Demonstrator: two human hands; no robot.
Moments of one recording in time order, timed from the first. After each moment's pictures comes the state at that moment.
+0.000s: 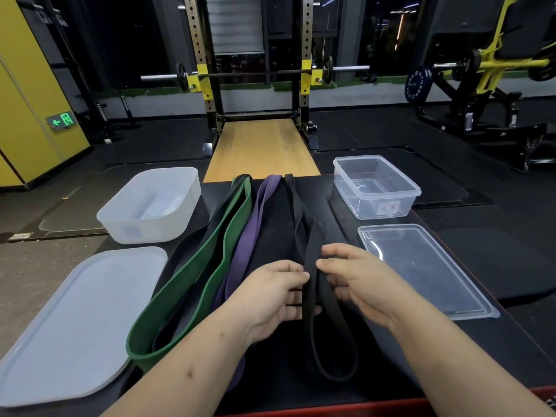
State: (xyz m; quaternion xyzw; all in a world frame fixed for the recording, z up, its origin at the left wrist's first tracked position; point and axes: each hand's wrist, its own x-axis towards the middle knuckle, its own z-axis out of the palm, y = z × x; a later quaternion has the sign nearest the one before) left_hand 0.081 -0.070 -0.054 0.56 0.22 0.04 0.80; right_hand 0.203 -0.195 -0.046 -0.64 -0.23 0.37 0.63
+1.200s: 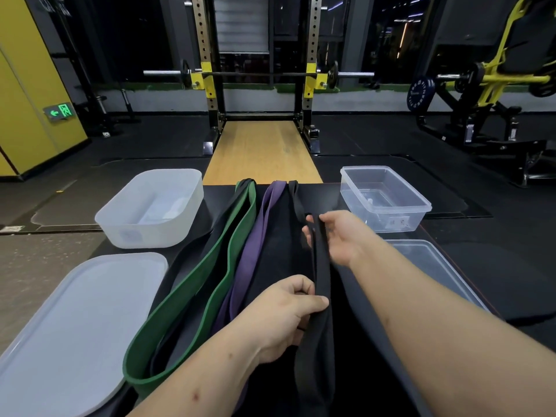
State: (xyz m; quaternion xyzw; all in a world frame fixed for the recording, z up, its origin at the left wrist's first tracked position) left_hand 0.086 -0.064 -0.062 0.59 0.21 0.03 0.78; right_hand 0.284 -0.089 -0.032 -0.57 -0.03 0.41 0.71
